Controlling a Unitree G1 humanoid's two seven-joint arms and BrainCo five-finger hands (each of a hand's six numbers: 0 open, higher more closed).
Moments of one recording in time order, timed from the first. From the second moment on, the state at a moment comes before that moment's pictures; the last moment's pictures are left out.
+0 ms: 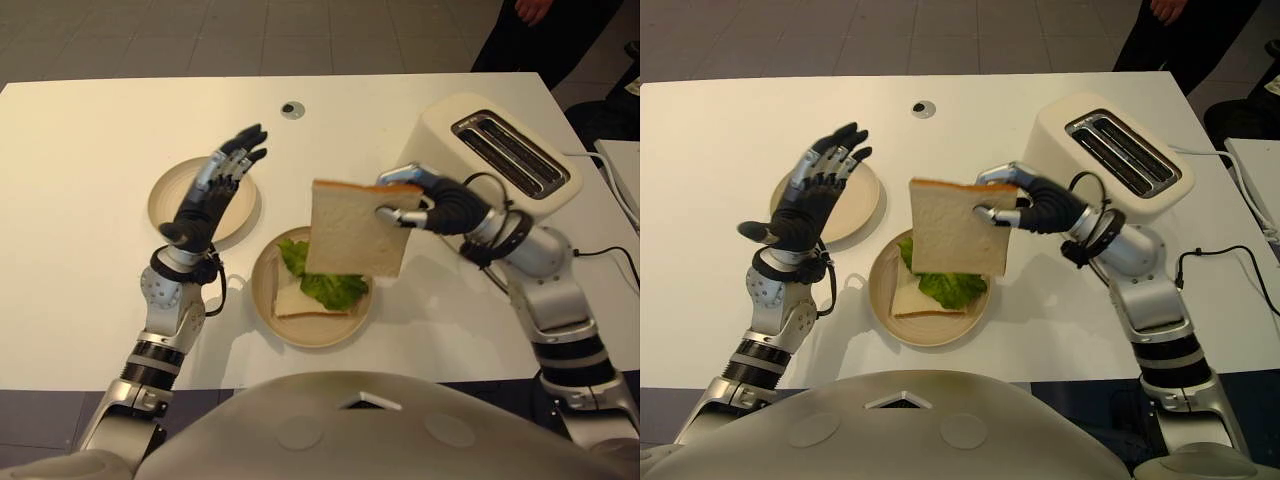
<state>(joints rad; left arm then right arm) 0.07 0.38 -0.21 0.01 -0.66 -0.79 -0.59 0.01 -0.56 0.19 -0.32 0.19 -0.20 0.63</state>
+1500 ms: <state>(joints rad) -0.11 0.38 -0.42 0.42 0.23 -0.95 -0.51 -0.15 -0.35 0.12 0.05 -0.25 -0.52 0.08</state>
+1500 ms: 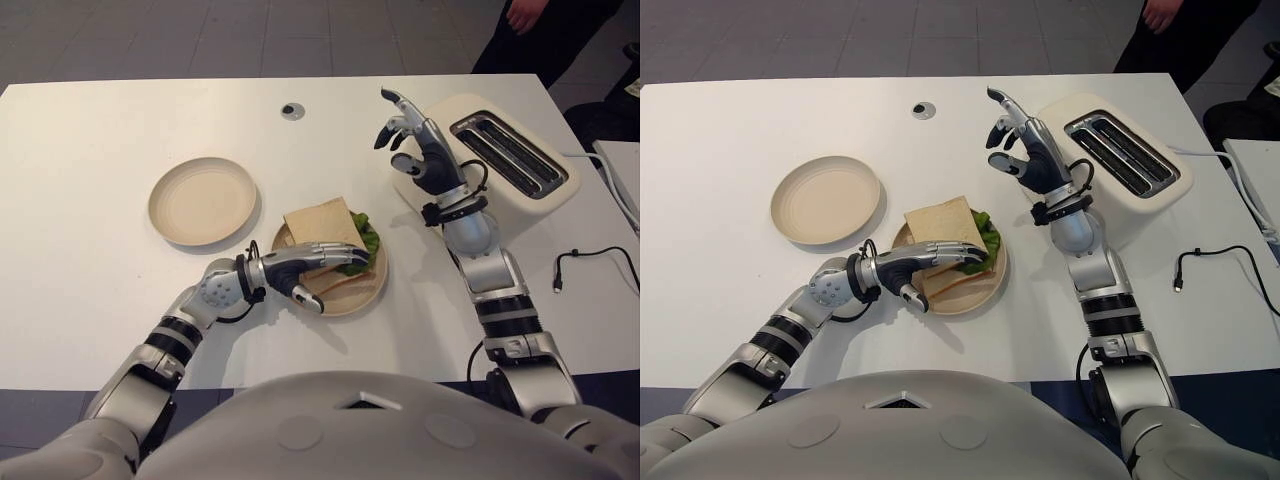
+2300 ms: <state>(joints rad) 0.11 0.56 -0.49 0.31 -0.17 -0.78 -1.00 0.26 -0.65 0.40 -0.02 -0.06 -0.52 0.81</state>
